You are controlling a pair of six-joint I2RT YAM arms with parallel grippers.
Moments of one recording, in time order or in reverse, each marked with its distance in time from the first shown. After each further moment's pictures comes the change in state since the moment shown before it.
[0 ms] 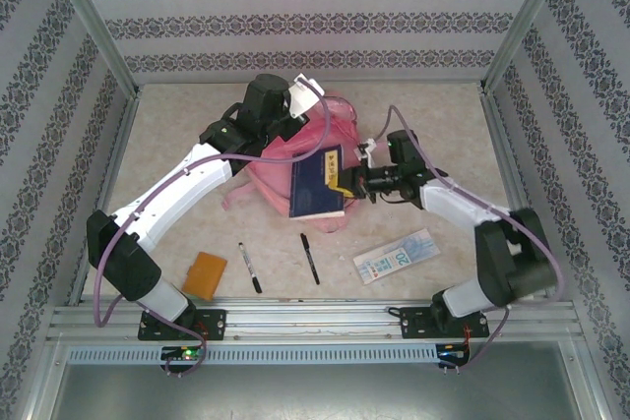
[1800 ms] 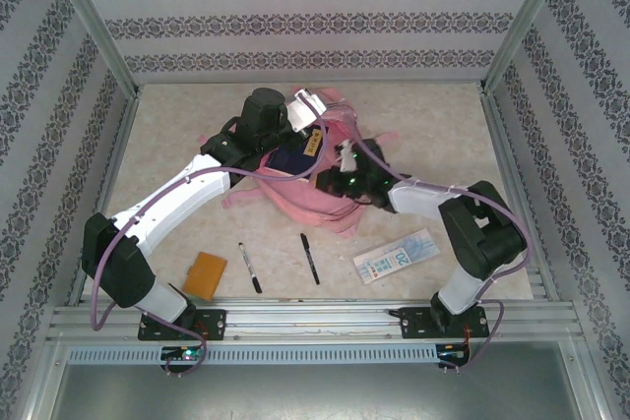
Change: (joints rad) left arm 0.001 -0.048 -0.167 0.148 0.157 -0.012; right arm 0.220 0.170 0.000 0.192 0.511 -0.209
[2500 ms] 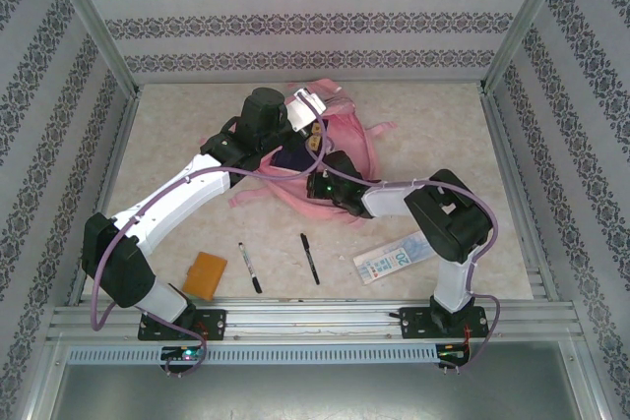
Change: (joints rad) left arm 0.001 0.000 0.000 0.007 0.004 -0.011; right arm 0.086 0.190 0.083 0.083 0.451 -0.039
